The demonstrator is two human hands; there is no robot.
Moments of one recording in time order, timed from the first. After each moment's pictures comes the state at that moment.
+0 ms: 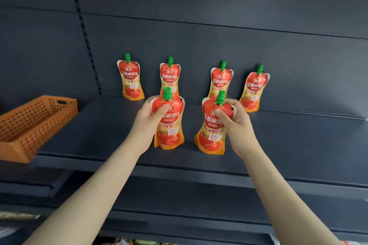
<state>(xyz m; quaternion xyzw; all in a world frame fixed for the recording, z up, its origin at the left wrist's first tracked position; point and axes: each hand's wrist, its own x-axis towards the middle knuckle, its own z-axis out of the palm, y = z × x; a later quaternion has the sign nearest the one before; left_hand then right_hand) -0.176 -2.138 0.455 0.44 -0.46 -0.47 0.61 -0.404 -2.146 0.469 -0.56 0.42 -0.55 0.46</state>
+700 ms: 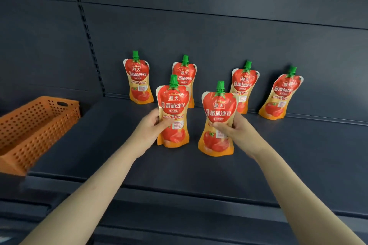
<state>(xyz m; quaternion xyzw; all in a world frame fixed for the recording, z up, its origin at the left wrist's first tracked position) -0.115 -2.204 0.416 0.51 -0.55 -0.44 0.50 -0.373 -2.224 0.444 -0.67 0.46 -0.37 0.46</state>
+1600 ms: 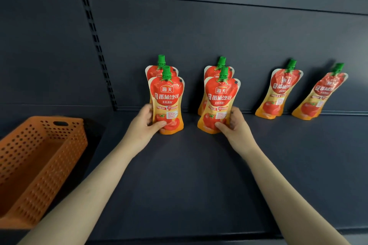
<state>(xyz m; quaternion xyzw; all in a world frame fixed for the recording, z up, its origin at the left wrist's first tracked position) 0.033 -2.295 0.395 0.52 -0.60 -0.40 0.45 -0.243 -2.302 0.386 -0.61 0.55 -0.45 0.36</state>
